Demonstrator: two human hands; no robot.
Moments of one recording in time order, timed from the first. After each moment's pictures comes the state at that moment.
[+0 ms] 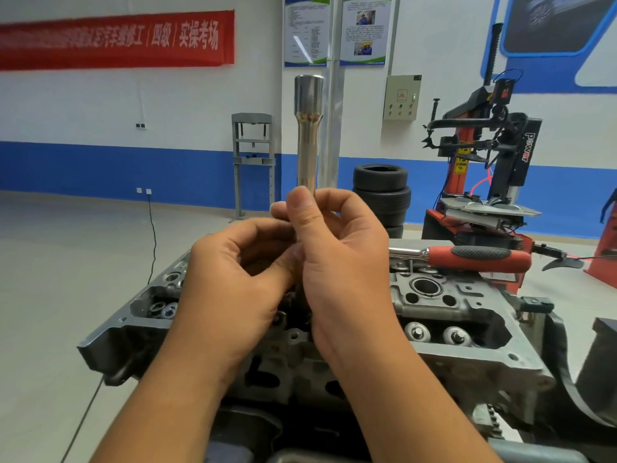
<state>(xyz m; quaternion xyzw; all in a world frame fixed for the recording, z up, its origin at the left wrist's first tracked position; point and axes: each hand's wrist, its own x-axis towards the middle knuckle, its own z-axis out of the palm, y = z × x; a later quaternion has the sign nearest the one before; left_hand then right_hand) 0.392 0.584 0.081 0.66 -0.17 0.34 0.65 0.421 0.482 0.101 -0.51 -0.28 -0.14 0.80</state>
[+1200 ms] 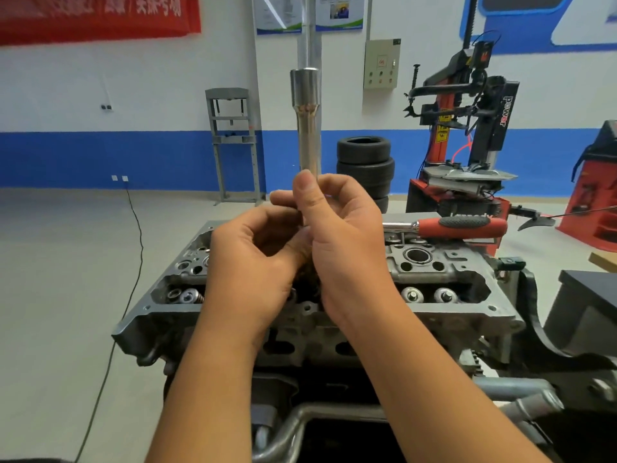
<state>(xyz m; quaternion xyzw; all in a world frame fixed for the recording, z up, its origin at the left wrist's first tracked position) 0.395 0.587 0.081 0.68 -0.15 0.31 0.65 0.412 0.483 0.109 -0.51 -0.25 -0.11 0.81</state>
